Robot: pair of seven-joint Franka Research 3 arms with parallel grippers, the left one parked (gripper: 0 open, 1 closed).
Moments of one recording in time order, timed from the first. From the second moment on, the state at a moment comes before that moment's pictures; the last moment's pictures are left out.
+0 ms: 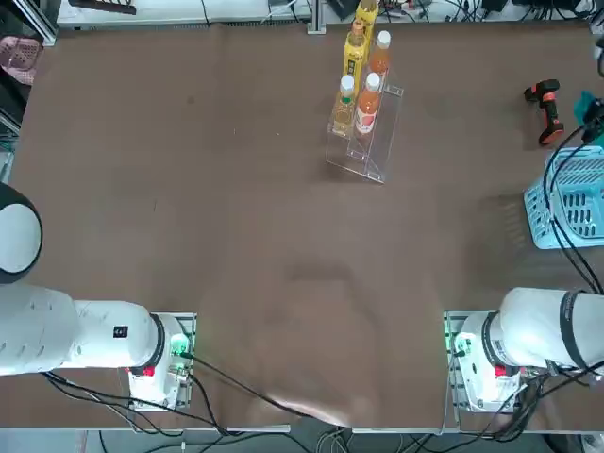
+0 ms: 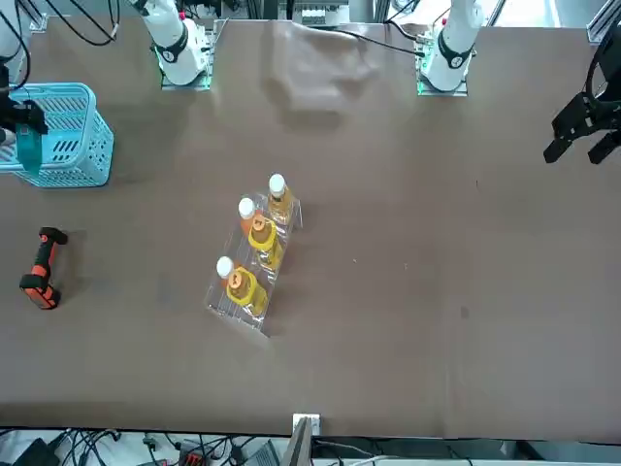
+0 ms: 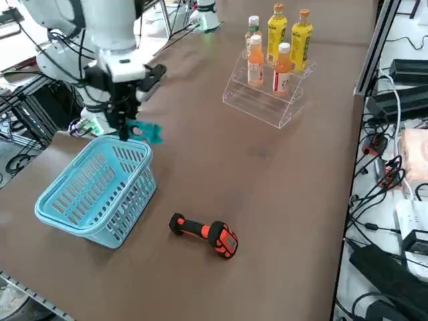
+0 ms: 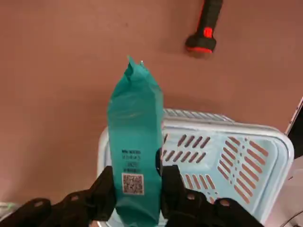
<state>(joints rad) -0.19 -0.16 -0.18 -2.16 -0.26 1.89 -0.43</state>
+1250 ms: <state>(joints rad) 0.08 0.15 -0.18 -2.23 -0.15 2.28 0.04</state>
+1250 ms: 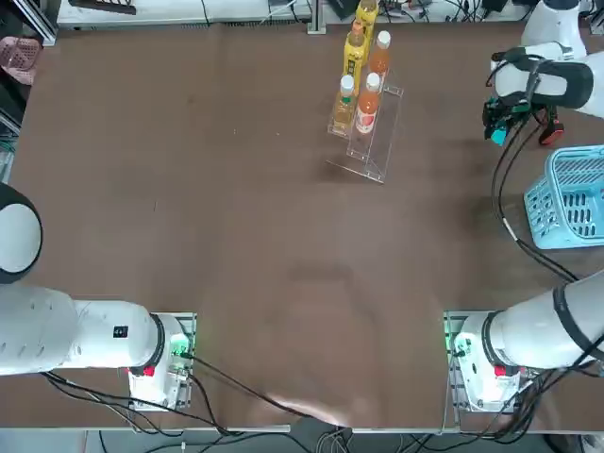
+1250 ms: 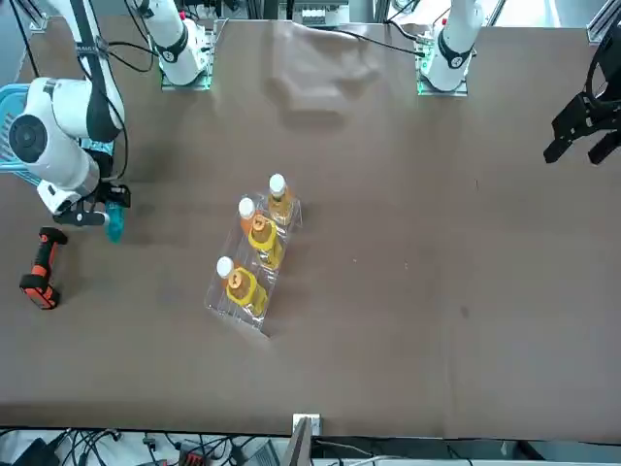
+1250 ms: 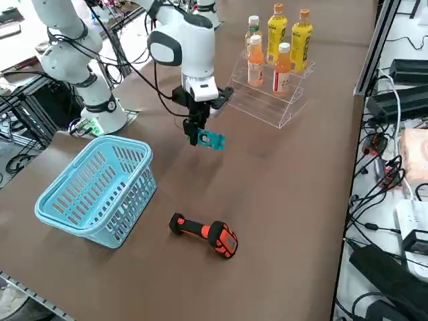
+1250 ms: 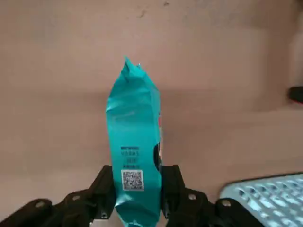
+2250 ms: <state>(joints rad) 0.19 0.31 -0.18 -2.25 -0.07 2.51 0.12</state>
